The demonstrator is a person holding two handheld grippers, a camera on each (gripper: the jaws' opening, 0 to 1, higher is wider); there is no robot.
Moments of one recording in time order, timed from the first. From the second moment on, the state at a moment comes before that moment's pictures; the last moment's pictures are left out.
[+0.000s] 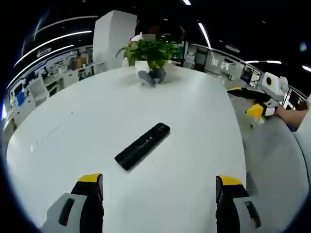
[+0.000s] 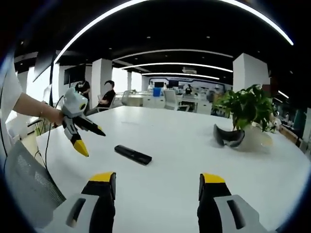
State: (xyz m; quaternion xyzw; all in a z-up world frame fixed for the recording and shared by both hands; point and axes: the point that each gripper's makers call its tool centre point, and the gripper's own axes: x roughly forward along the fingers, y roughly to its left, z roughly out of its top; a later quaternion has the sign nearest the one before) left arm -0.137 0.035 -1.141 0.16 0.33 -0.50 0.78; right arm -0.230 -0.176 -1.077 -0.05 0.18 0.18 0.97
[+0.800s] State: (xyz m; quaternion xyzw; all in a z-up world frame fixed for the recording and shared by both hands) left arm -0.090 0.009 -1.186 0.24 0.41 -0.56 0.68; right arm -0.238 -0.179 -1.110 -0.09 0.26 0.19 0.94
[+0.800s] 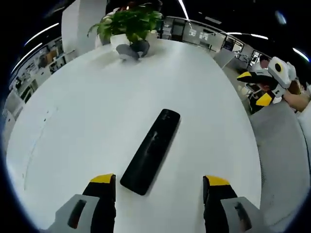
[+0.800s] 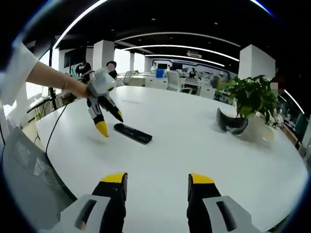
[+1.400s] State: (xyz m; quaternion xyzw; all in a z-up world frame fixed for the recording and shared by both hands) left arm -0.092 0.004 -1.193 0.36 0.37 -0.60 0.62; right arm -0.240 -0.178 -1.112 -0.10 0.26 0.19 0.94
